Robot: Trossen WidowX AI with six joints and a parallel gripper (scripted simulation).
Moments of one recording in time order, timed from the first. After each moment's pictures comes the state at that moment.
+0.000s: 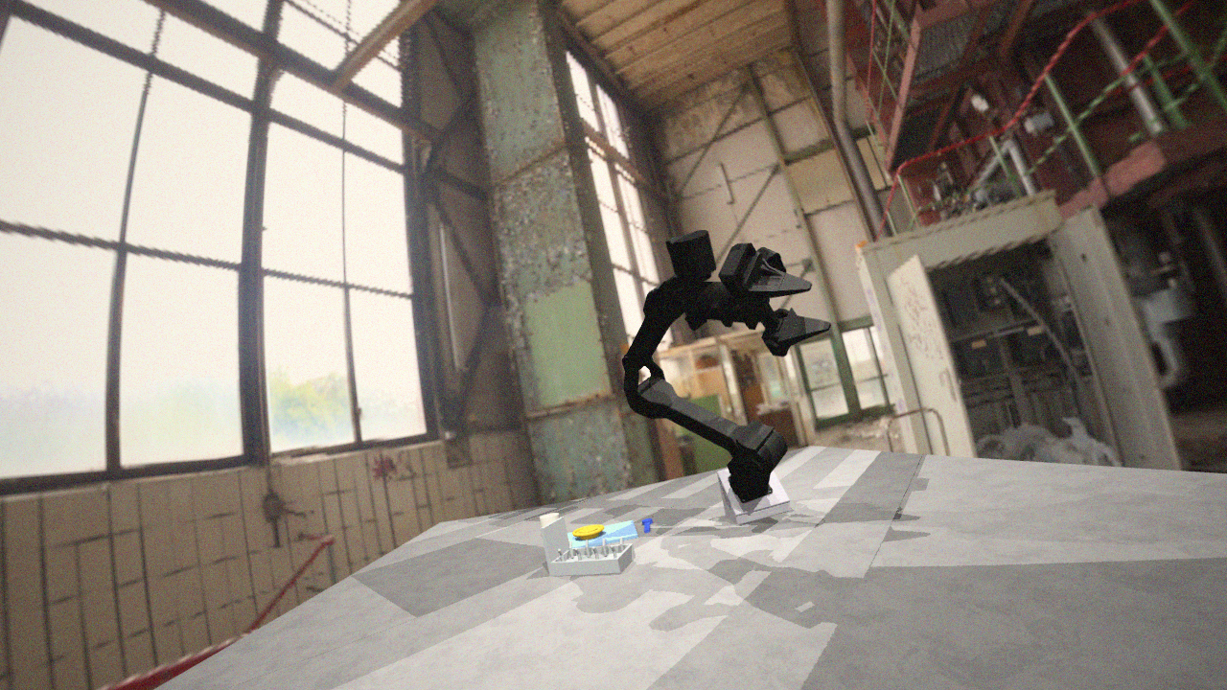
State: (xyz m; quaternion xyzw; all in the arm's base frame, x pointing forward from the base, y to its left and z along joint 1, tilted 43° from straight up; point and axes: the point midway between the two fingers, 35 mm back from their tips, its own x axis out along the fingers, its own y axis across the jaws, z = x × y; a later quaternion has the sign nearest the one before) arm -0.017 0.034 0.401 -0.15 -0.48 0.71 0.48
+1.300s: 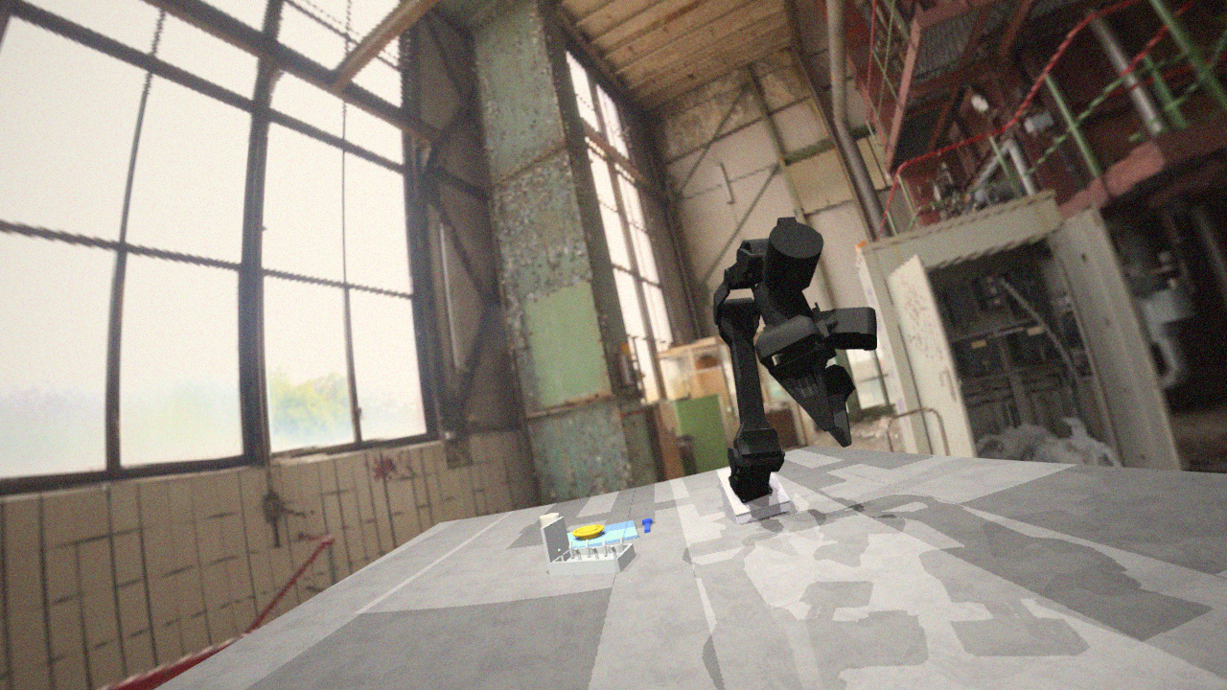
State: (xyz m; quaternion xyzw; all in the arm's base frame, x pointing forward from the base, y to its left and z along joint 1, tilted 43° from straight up) arm 0.033 0.177 0.368 -0.45 -0.17 0.63 0.61
